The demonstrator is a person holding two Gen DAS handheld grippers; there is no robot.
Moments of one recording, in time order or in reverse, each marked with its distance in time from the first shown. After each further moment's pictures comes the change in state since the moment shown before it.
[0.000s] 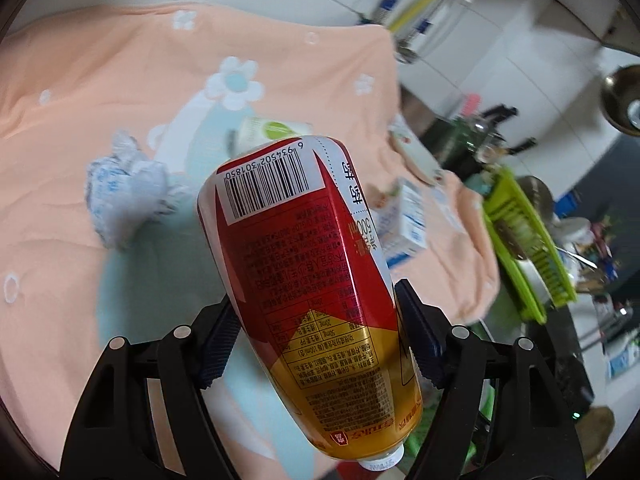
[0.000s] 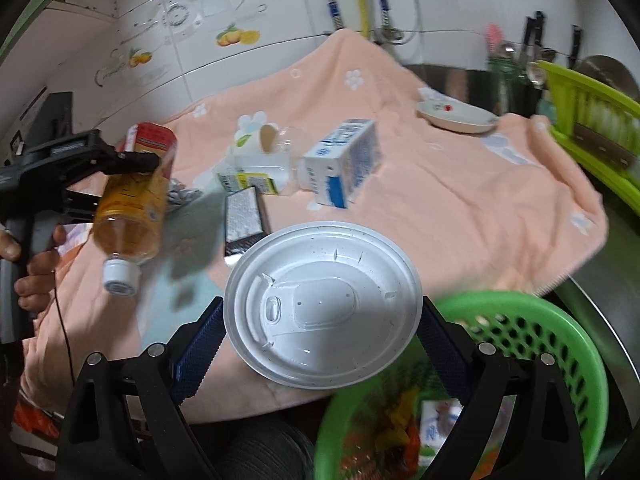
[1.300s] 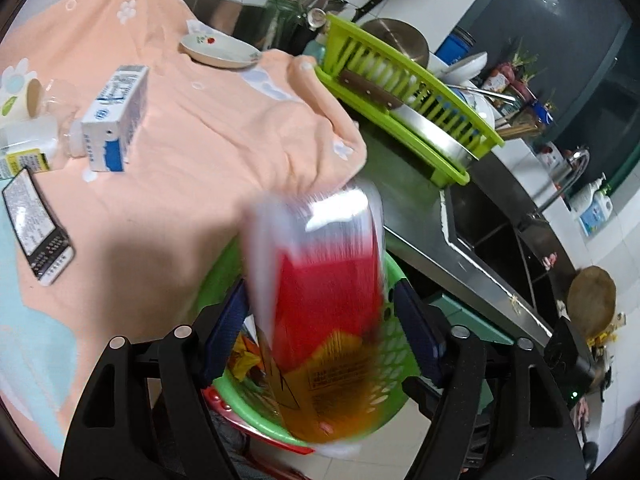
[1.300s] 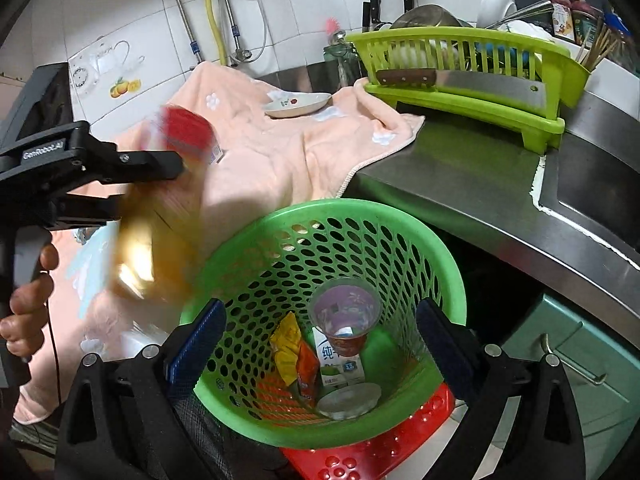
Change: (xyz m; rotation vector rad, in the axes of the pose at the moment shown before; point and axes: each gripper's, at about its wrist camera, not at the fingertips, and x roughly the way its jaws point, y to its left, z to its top) left arm 0.081 -0.192 -0.115 0.378 0.253 -0.250; right arm -0.117 -0.093 -0.102 0.256 -0.062 -0.269
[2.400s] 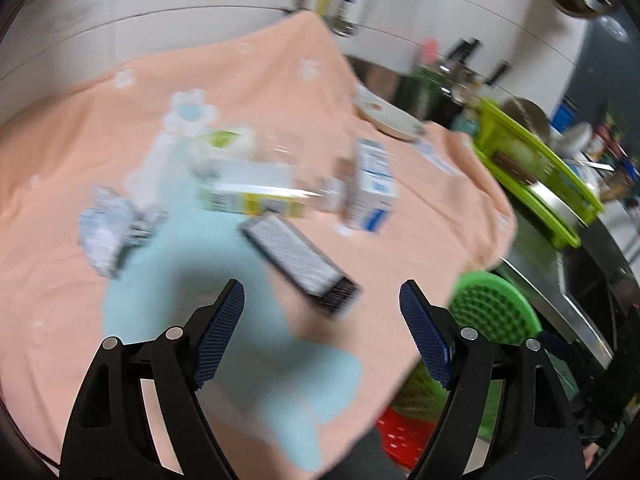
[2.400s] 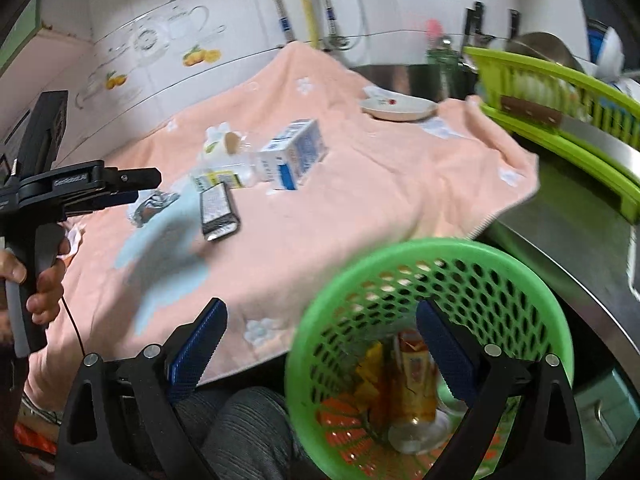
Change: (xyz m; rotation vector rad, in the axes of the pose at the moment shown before) left arm -0.129 0.142 0.009 -0.109 -0.199 0.438; right arm 0.041 0.105 0.042 -0.172 0.046 0.198
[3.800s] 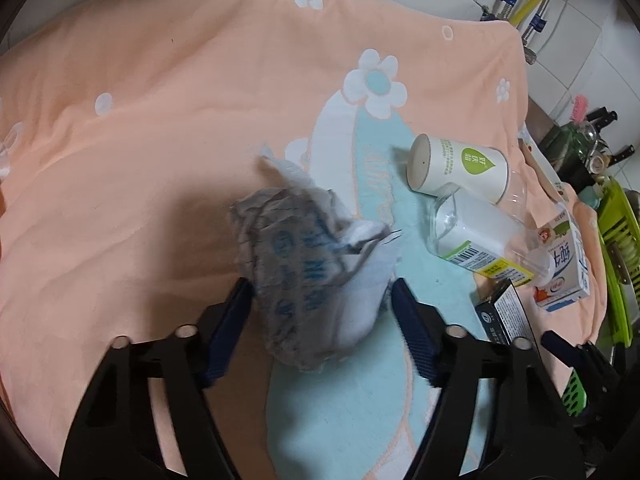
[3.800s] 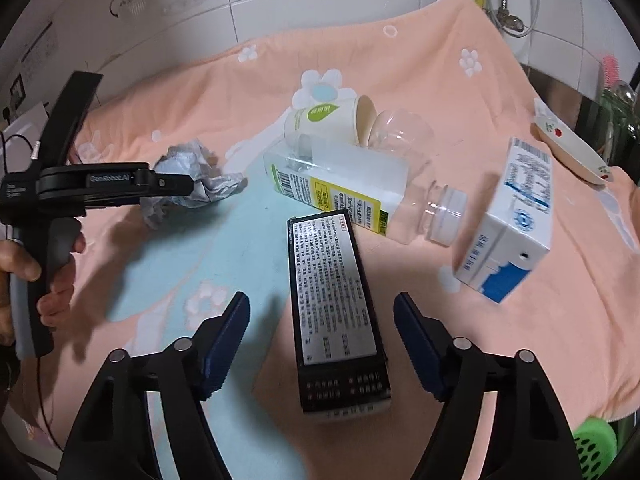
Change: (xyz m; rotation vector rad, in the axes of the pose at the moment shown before) left arm 0.077 0.179 0.029 -0.297 0.098 0.170; right arm 0.194 0.136 0.095 -0.288 0.172 0.163
